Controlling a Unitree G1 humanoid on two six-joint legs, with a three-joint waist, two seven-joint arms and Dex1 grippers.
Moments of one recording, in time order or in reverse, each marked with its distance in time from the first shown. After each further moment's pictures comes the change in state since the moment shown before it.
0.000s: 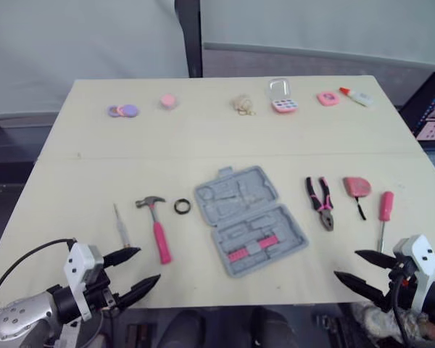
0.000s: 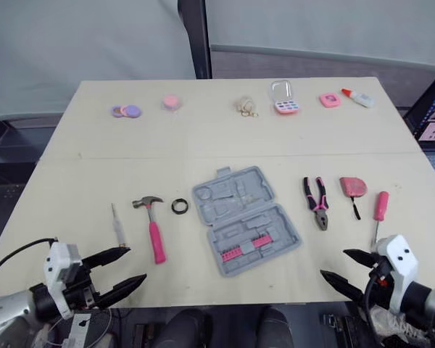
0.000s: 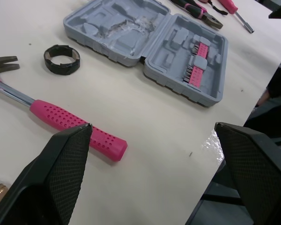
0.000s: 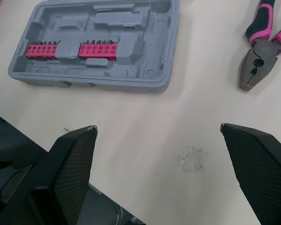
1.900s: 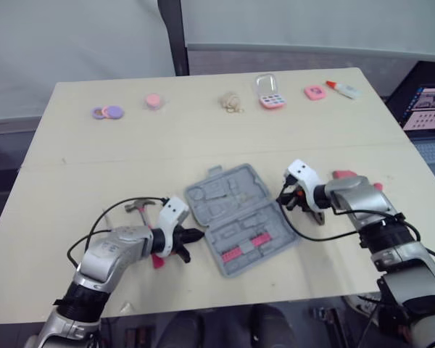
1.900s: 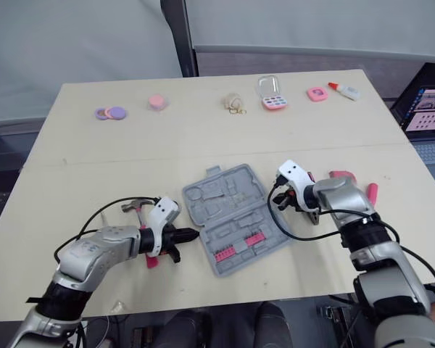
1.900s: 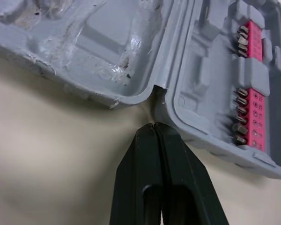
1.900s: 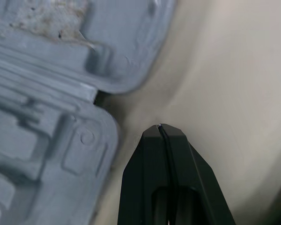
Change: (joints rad) left arm -0.814 -0.135 -0.567 0.357 0.182 0.497 0.280; right arm -1.313 0.177 0.863 0.963 -0.506 0.069 0.054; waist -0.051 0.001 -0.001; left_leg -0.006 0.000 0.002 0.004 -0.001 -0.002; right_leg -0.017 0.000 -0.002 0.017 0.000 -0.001
